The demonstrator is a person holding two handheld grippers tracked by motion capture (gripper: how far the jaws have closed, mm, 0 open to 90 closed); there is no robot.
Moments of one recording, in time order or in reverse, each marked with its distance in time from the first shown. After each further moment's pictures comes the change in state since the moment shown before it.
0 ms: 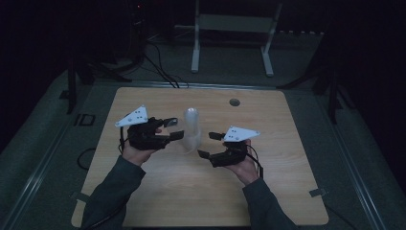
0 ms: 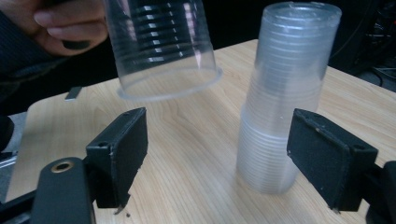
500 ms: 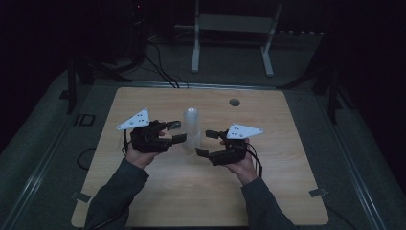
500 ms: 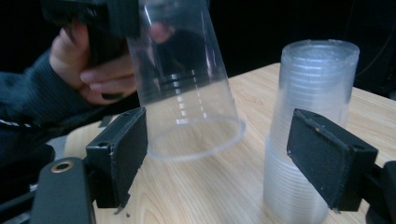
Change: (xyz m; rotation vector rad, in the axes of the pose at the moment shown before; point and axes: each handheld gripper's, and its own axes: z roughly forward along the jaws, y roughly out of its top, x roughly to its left) left arm -0.002 -0.009 0.007 -0.029 -0.048 -0.023; right arm 0.001 0.010 -0.003 -0.102 0.097 0.057
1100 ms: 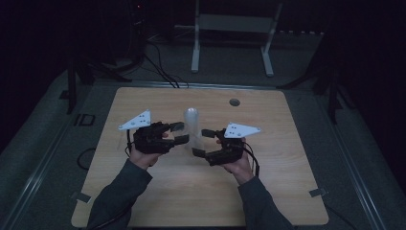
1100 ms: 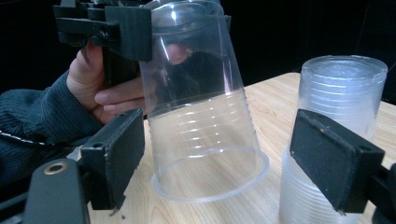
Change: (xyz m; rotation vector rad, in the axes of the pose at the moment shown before) left arm 0.001 -0.004 0.005 -0.043 -0.050 -0.041; right arm 0.004 0.004 0.008 -0.027 0.041 0.006
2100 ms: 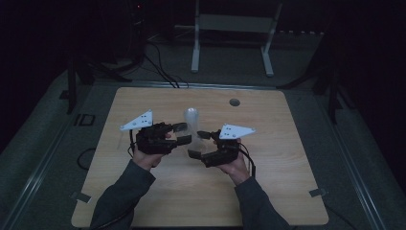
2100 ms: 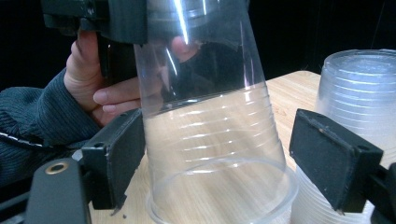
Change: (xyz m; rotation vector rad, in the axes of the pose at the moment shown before) left arm -0.003 -0.001 0.006 -0.029 -0.037 -0.019; right arm 0.002 -0.004 0.012 0.011 0.024 -0.008
